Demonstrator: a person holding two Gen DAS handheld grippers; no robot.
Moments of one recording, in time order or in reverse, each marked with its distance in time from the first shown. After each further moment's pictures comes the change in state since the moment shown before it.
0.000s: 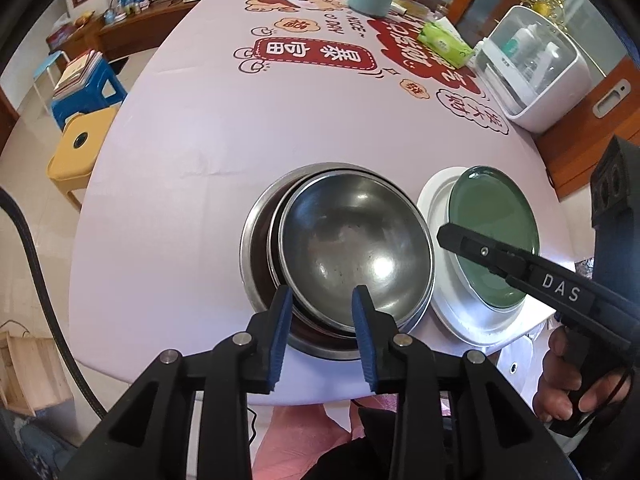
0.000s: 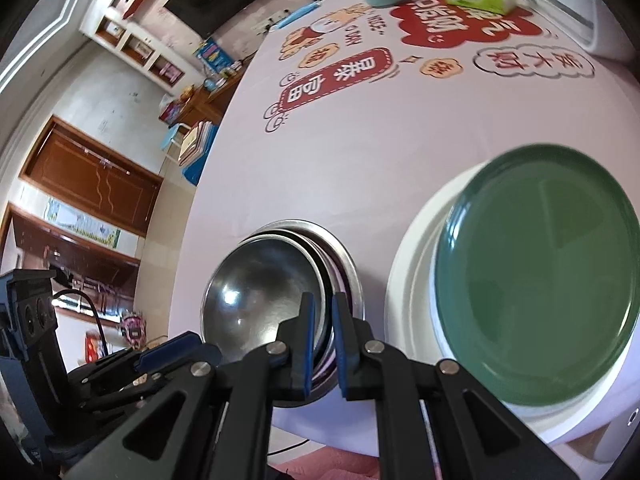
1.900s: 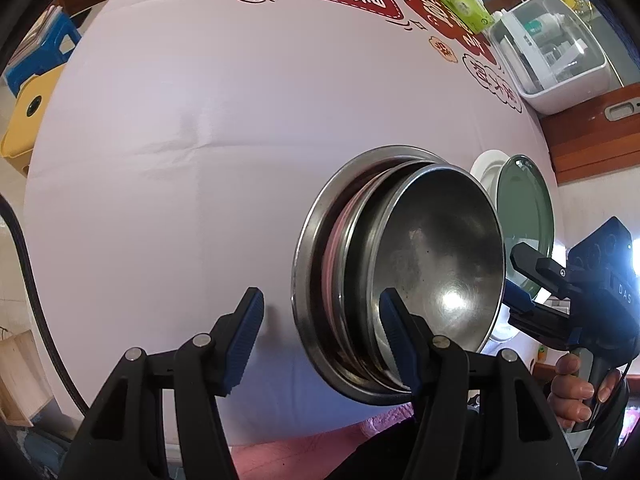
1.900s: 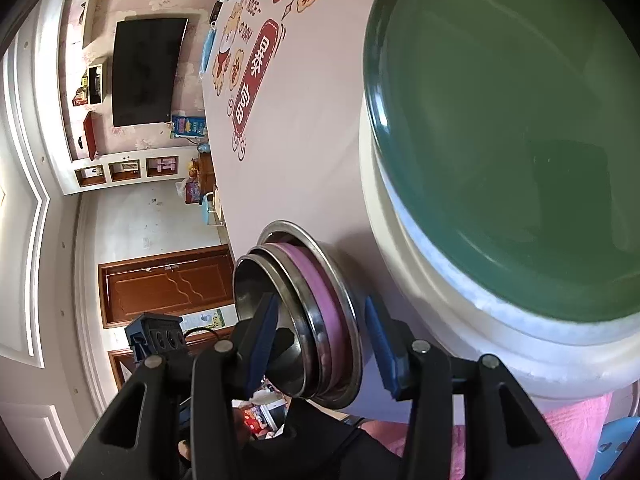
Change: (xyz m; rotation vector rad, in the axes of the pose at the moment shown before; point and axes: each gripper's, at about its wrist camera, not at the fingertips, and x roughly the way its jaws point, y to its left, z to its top) left arm 0.074 0.059 0.033 -0.023 0.236 -0.133; right arm 0.039 -0.068 -0.019 0.586 0.077 0.347
